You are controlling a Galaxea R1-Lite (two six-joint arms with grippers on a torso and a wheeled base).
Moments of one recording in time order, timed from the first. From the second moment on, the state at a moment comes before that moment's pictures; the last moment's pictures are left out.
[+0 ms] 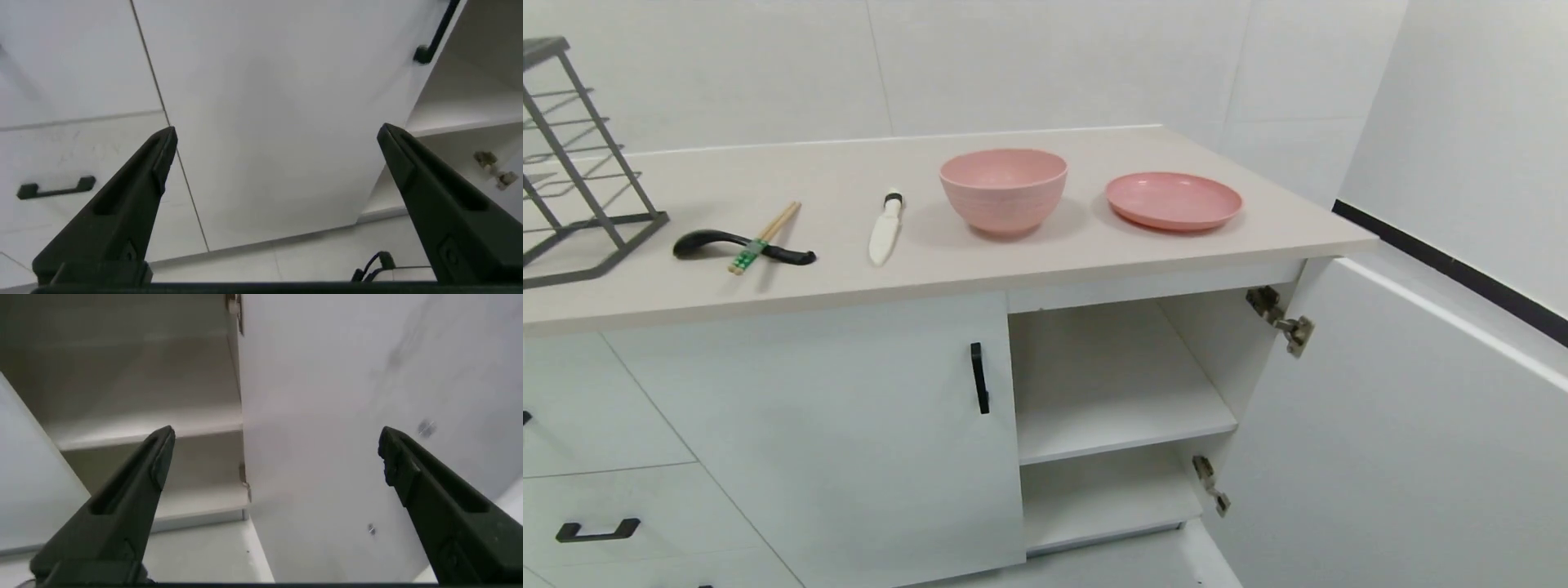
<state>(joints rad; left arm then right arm) 0.00 0.00 0.00 0.00 -0.04 0.01 0.00 0.00 0.00 0.00 0.02 0.00</state>
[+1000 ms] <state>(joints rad) 0.00 0.00 0.00 0.00 -0.04 0.01 0.00 0.00 0.00 0.00 0.01 0.00</state>
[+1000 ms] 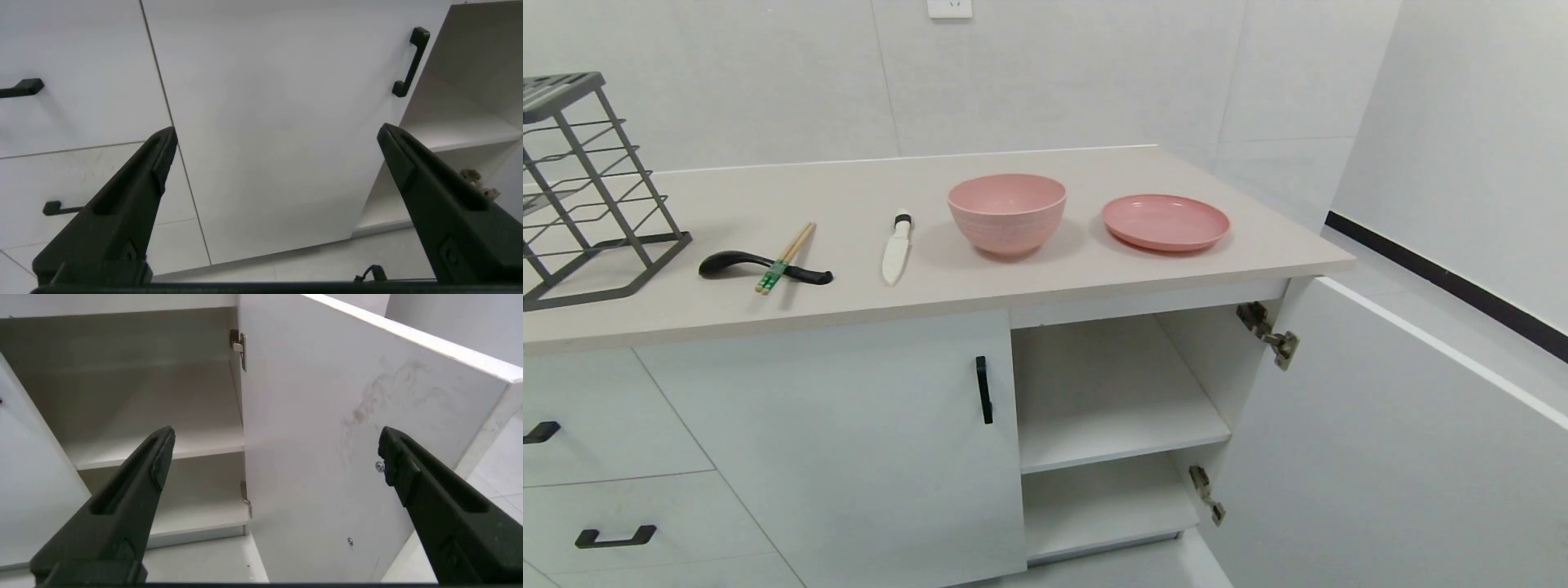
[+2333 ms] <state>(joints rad) 0.00 0.00 0.00 0.00 -0.04 0.01 0.00 0.00 0.00 0.00 0.02 0.00</state>
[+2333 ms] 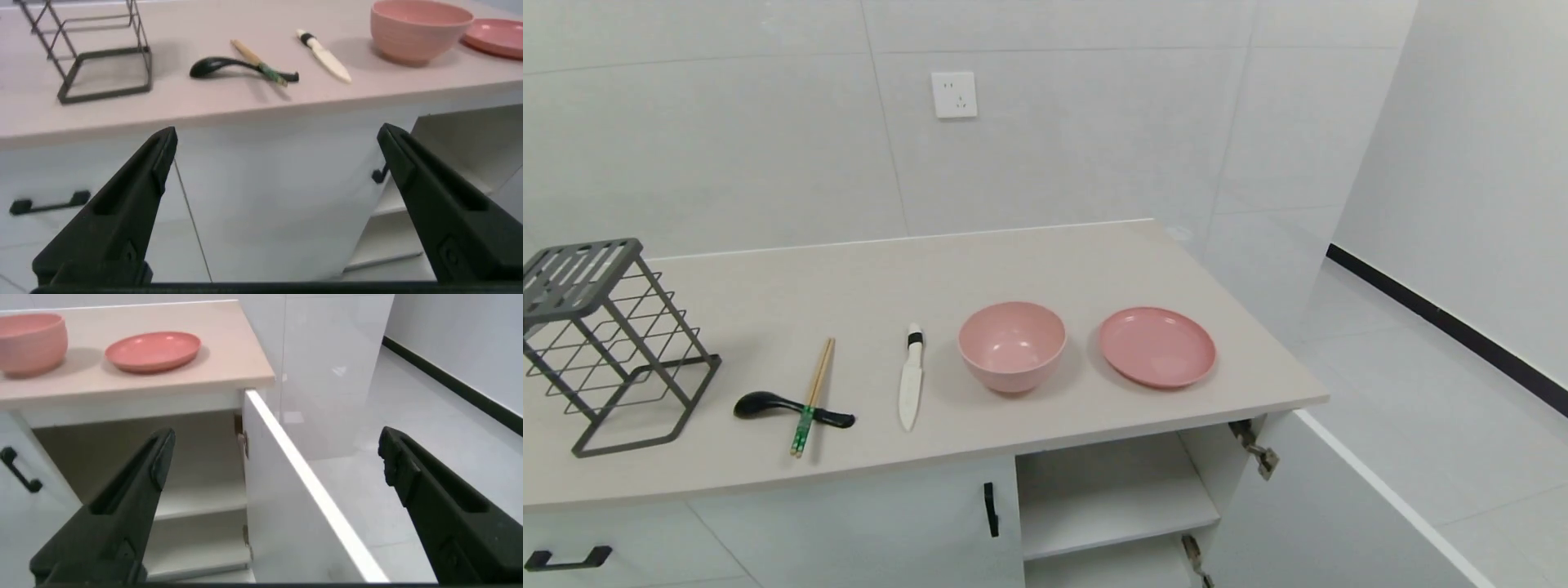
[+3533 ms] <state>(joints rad) 0.00 0.00 0.00 0.00 -0.04 0.01 0.00 0.00 0.00 0.00 0.02 -0.01</state>
